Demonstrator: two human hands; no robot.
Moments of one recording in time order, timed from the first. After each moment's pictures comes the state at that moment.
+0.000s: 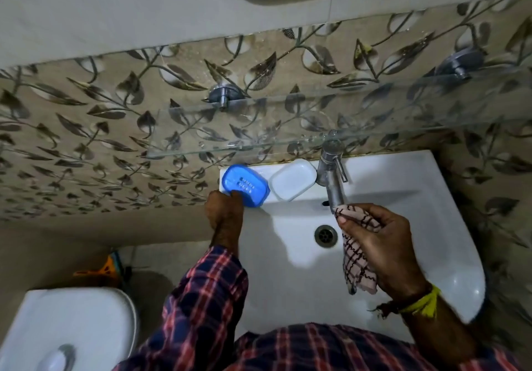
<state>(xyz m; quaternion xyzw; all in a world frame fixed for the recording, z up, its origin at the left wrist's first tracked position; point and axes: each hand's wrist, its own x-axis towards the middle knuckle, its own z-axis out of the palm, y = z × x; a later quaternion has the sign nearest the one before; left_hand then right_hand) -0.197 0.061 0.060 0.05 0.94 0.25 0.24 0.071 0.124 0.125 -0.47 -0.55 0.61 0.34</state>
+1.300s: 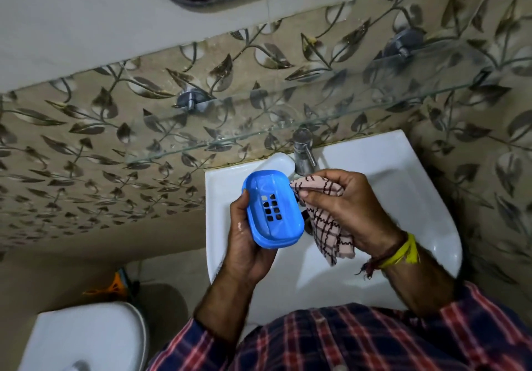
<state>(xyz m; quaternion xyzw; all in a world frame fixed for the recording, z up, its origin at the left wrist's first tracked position) -0.060 0.024 0.124 0.06 0.41 0.71 0.57 0.077 0.135 0.158 -0.36 -0.55 0.70 0.29</state>
